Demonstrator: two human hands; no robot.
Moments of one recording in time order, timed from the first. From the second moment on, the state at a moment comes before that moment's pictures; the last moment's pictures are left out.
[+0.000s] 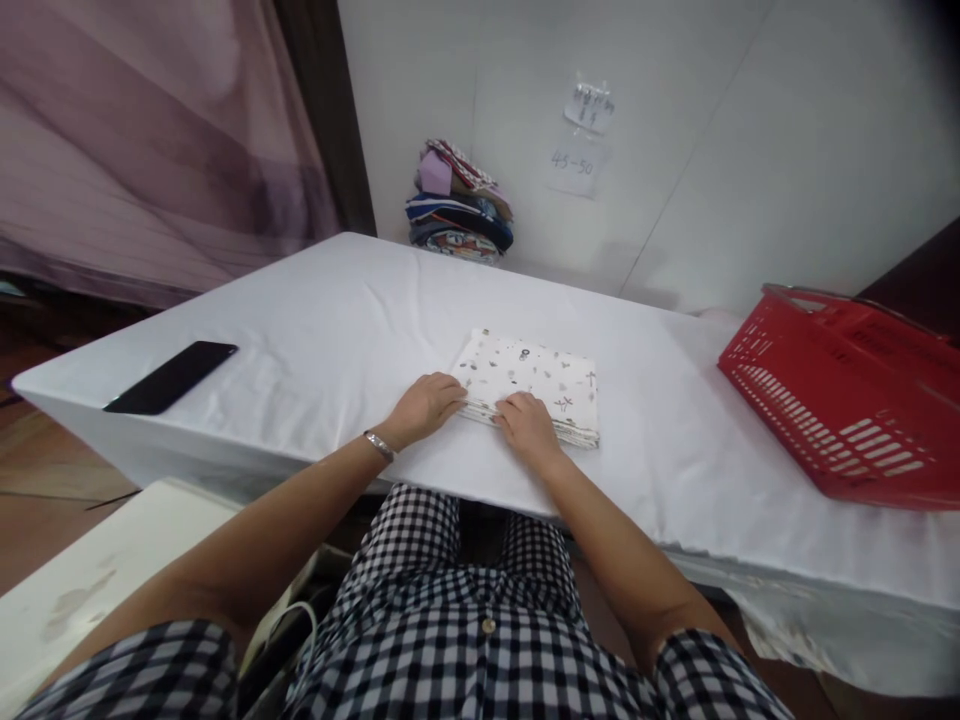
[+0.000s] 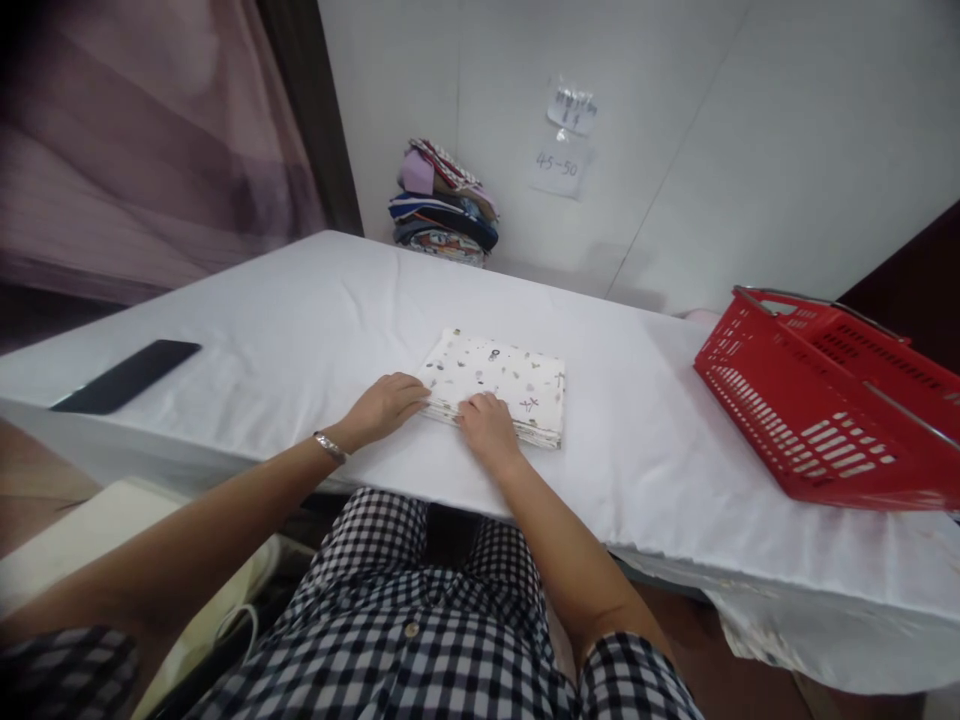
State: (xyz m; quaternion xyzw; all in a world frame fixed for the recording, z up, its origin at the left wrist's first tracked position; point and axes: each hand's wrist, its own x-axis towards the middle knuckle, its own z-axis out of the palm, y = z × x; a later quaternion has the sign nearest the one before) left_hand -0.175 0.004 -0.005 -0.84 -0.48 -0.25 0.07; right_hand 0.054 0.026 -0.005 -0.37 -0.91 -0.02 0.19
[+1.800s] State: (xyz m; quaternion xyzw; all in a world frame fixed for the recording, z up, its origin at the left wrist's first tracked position) left_hand -0.184 -0.003 0.009 -0.82 -0.52 -0.23 0.01; right_hand 0.014 0.028 -0.010 -0.39 -0.89 0.05 0.23
